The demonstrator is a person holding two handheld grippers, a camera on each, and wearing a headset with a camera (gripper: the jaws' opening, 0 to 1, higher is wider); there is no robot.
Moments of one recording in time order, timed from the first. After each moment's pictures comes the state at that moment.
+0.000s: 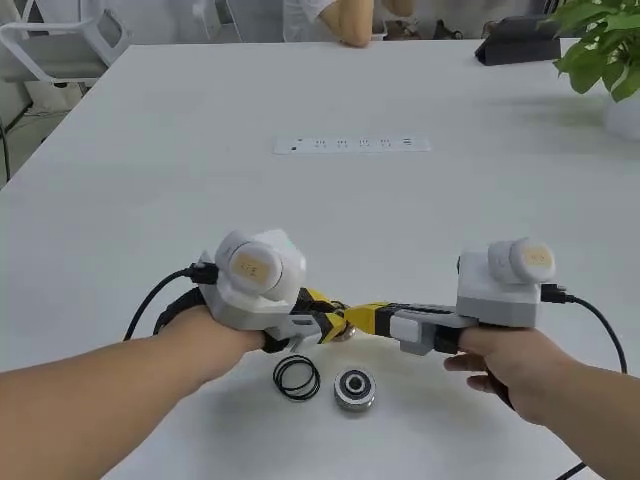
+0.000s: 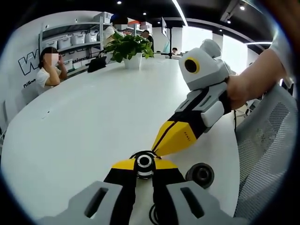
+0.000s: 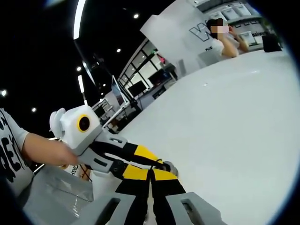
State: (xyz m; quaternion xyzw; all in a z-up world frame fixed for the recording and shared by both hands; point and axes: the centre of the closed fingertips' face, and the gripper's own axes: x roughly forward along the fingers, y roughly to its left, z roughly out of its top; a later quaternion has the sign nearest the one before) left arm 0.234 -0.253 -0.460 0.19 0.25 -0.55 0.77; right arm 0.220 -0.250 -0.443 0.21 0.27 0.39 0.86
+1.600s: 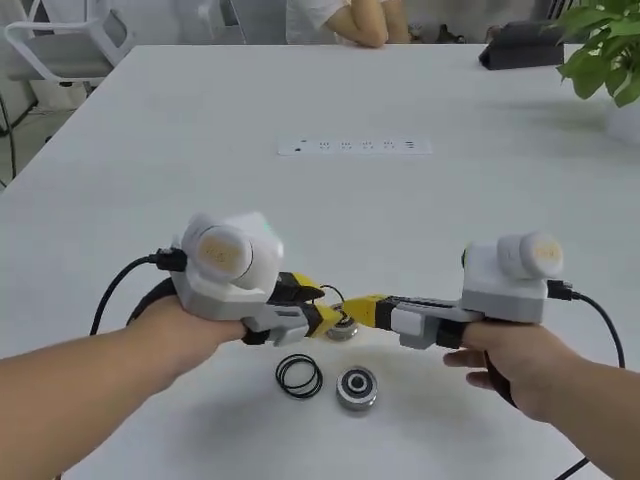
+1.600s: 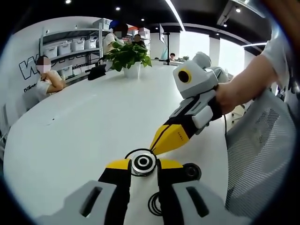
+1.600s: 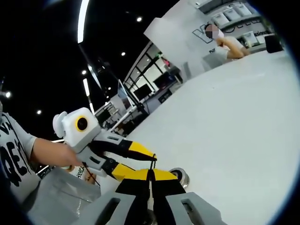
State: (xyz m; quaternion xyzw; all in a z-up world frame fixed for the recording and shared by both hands) left arm 0.226 -0.235 -0.424 0.18 0.22 -0.57 0.77; right arm 0.216 -0.239 -0.420 0.23 0.25 0.41 0.85
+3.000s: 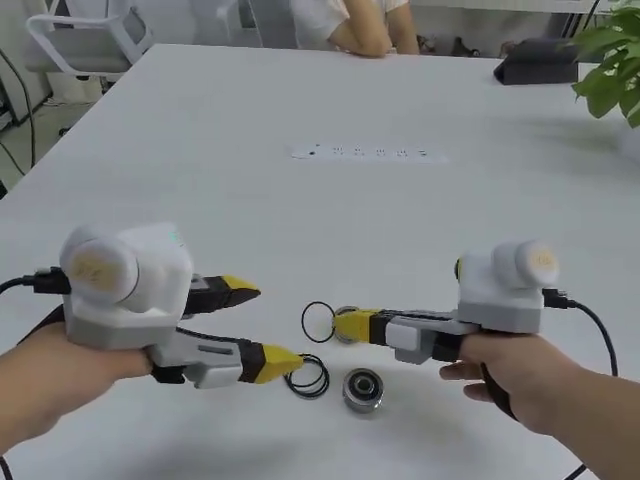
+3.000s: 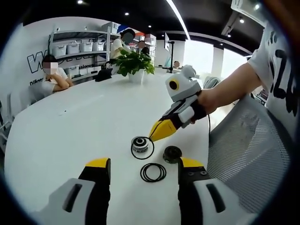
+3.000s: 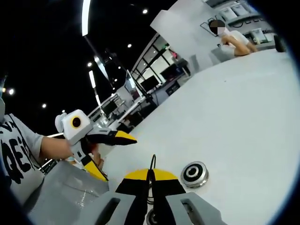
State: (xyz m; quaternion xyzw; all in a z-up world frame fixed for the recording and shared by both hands) left arm 0.189 -0.166 -0.399 0.13 0.22 -0.56 0.79; right arm 0.198 -0.213 -0.420 0.21 0.27 0.45 0.83
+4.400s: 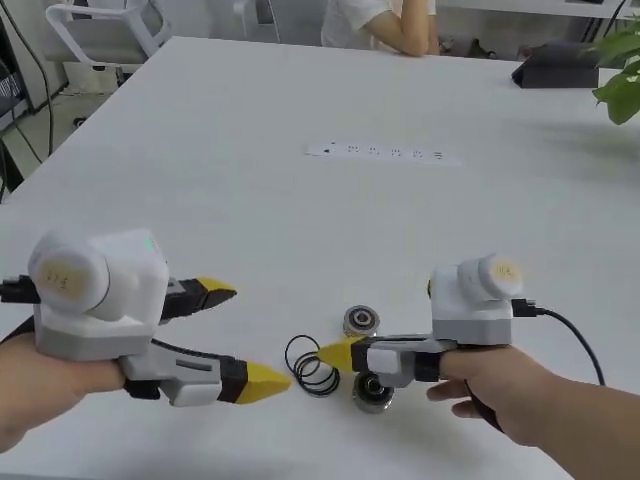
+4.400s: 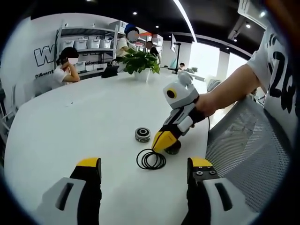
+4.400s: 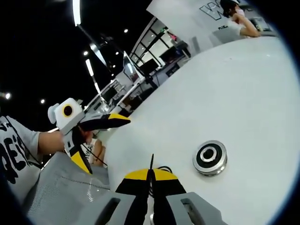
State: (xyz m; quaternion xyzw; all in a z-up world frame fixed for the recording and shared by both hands) left arm 0.183 -0.137 -0.404 0.11 0.24 -0.54 0.80; right arm 0.185 -0.186 -0.455 0.20 0.35 0.46 0.79
